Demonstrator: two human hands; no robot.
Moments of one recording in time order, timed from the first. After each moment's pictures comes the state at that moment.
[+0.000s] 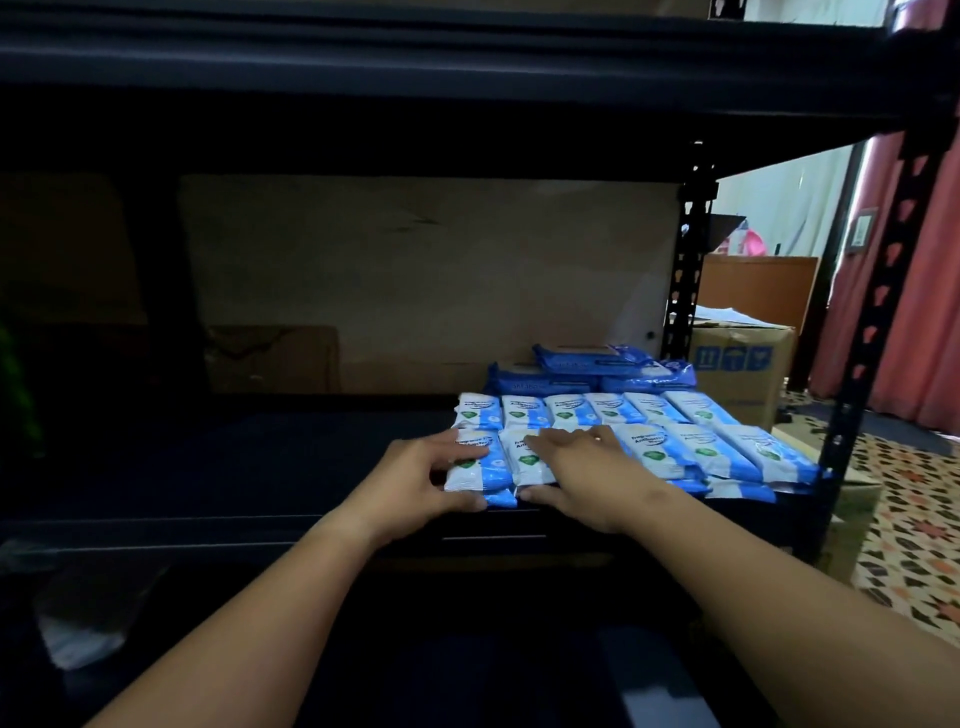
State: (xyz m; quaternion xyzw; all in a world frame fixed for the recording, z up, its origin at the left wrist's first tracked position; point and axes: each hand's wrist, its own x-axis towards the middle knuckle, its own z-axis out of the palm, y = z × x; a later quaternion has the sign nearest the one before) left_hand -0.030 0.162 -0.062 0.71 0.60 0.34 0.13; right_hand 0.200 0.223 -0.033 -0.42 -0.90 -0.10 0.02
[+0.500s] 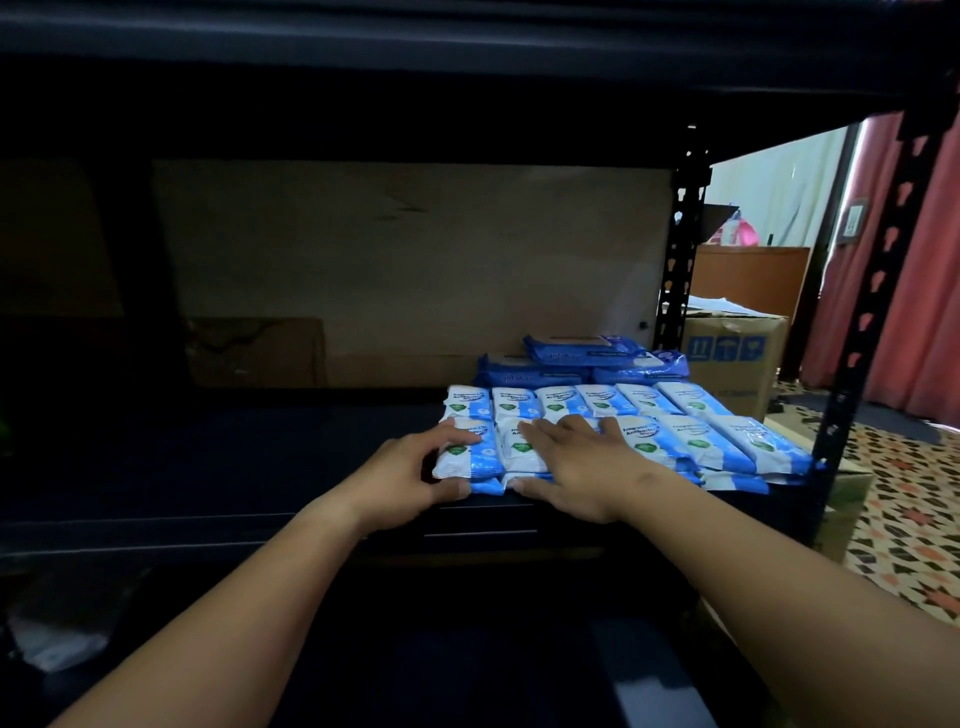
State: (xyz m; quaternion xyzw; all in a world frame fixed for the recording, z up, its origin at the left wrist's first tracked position) left_hand -0.032 0.176 -0.063 0.73 0.60 0.30 0.15; right_hand 0.208 0.237 -0.035 -0.44 -0.89 -0.08 -0.03
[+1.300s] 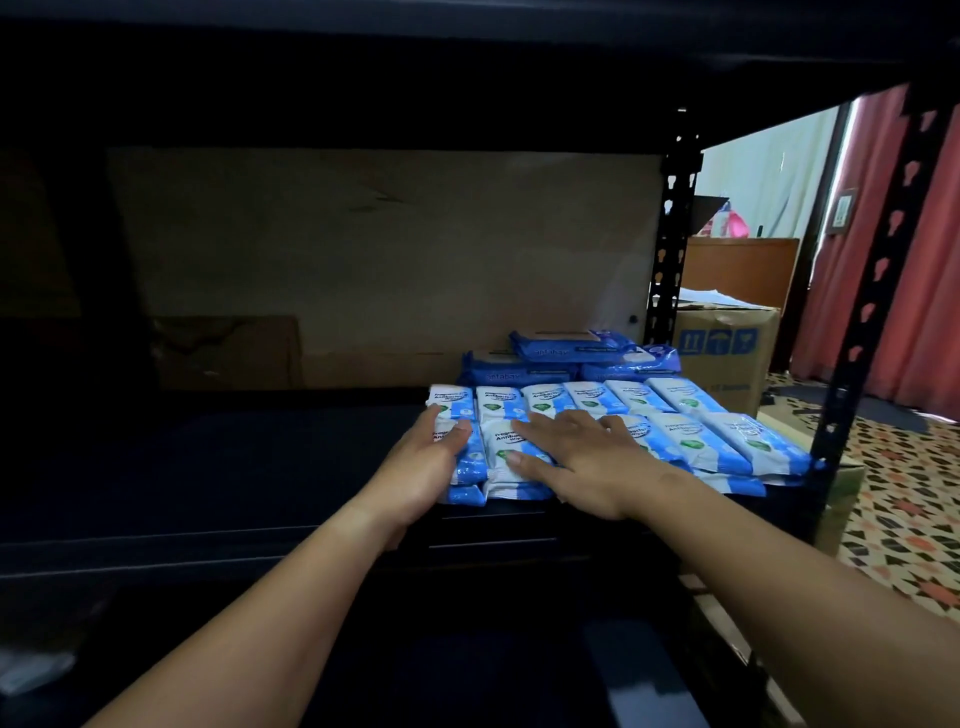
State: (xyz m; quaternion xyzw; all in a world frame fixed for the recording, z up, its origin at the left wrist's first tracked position) left_hand 0.004 0.223 -0.081 0.52 0.61 0.49 0.35; right_hand 0.227 0.257 -0.039 -0.44 -0.90 0.01 0.04
